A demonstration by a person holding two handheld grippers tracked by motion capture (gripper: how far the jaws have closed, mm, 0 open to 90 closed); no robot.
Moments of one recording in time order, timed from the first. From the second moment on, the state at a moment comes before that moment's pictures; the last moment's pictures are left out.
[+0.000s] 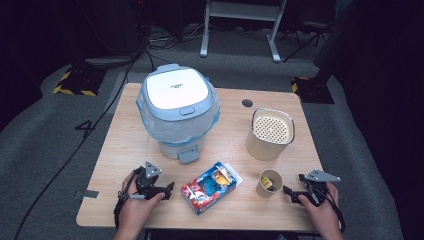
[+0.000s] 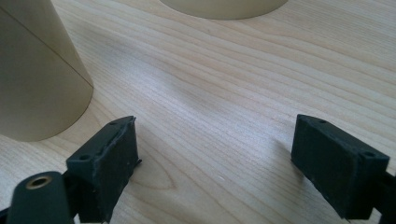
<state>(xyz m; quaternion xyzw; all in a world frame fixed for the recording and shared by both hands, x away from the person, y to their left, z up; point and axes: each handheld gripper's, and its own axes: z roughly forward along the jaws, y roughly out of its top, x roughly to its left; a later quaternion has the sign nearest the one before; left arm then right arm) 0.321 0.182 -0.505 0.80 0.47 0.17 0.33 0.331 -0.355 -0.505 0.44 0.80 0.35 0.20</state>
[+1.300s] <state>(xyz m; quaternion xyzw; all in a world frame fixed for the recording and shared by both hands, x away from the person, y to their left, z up) 0.328 0.208 -0.417 0.82 0.35 0.11 0.43 0.334 -0.357 -0.505 0.42 0.81 0.36 0.19</state>
